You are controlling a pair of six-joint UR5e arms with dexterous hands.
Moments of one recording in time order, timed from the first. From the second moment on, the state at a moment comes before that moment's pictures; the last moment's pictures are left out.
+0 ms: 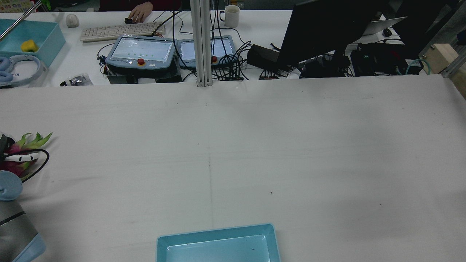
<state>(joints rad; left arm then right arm) -0.75 -1.83 -1.46 0.77 0.82 0.95 1.51 -1.56 1.56 -3.29 -1.45 0.12</state>
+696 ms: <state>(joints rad) -0.75 -1.84 -1.63 0.93 0.83 0.76 1.51 -1.56 1.56 -3.29 -1.45 0.12</state>
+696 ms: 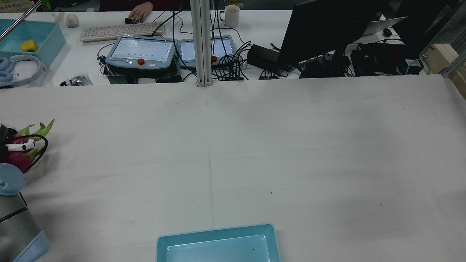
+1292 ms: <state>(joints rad) -0.84 -1.96 -1.75 0.62 1.14 0.73 1.51 -1.56 1.56 -3.29 -1.45 0.12</state>
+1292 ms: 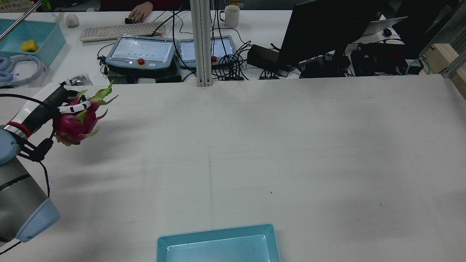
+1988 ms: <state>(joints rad) -0.90 -2.02 -1.75 0.29 1.36 0.33 1.51 -1.56 1.56 -3.29 -1.45 0.12</state>
